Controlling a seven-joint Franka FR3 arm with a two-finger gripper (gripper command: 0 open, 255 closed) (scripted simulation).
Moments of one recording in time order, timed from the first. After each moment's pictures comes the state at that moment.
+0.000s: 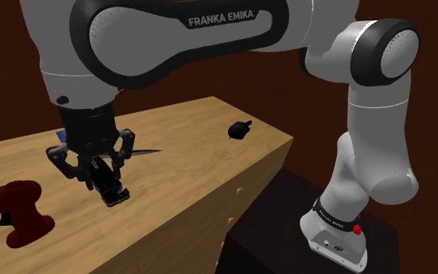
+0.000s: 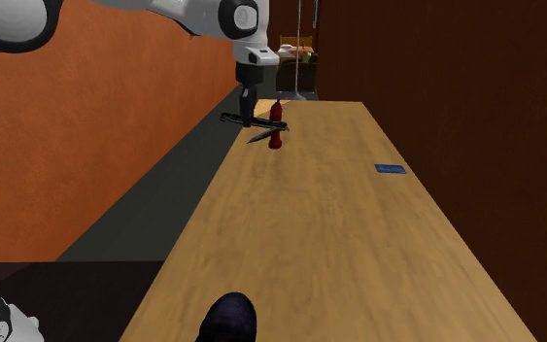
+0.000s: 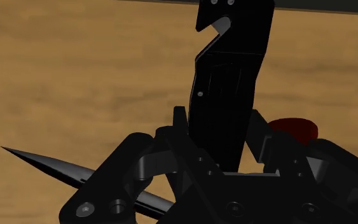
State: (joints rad) arm 0.52 0.44 0.40 -1.42 -0.10 1.80 1.03
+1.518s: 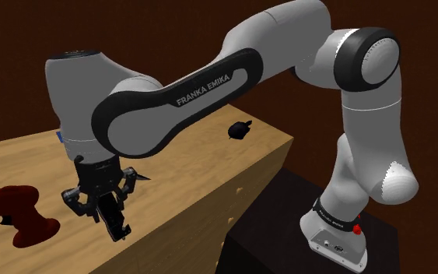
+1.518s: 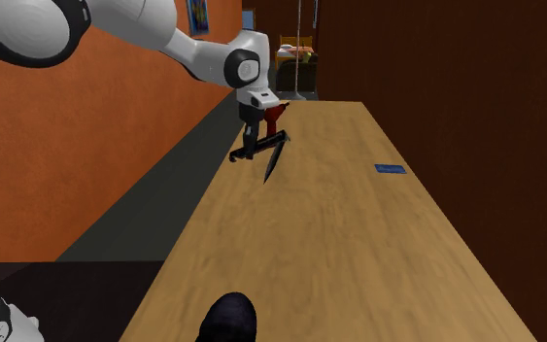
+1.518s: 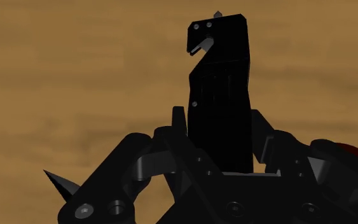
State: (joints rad) arm 0.52 0.52 0.38 -1.59 -0.13 2.06 1.04
